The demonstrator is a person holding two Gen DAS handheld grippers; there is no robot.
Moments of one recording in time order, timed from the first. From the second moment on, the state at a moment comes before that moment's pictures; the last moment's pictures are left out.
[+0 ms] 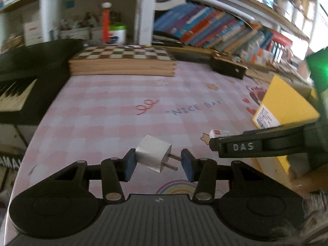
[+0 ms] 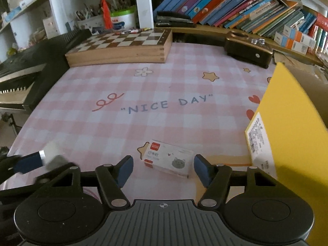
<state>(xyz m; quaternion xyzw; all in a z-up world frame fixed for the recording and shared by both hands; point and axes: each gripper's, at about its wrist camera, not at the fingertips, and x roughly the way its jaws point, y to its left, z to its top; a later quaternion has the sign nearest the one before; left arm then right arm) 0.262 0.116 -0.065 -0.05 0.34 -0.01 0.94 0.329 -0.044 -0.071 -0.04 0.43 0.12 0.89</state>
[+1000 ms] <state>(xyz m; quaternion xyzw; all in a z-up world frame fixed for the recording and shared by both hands) 0.201 0.129 -0.010 -0.11 0.28 -0.02 0.95 0.270 -0.062 -0.006 -0.02 0.34 0.15 0.93</state>
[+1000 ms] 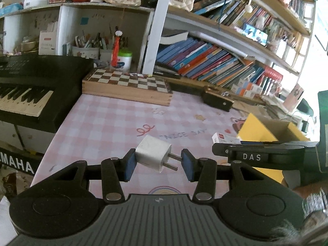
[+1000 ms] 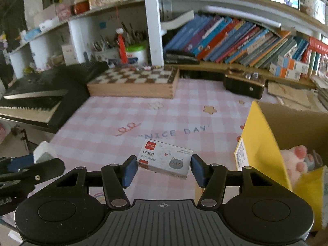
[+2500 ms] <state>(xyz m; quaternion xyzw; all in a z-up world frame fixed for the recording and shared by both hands) 0.012 0.061 0.004 -0.11 0.31 -0.21 0.92 0.023 -0.145 -0.006 0.07 0.39 0.04 0.92</state>
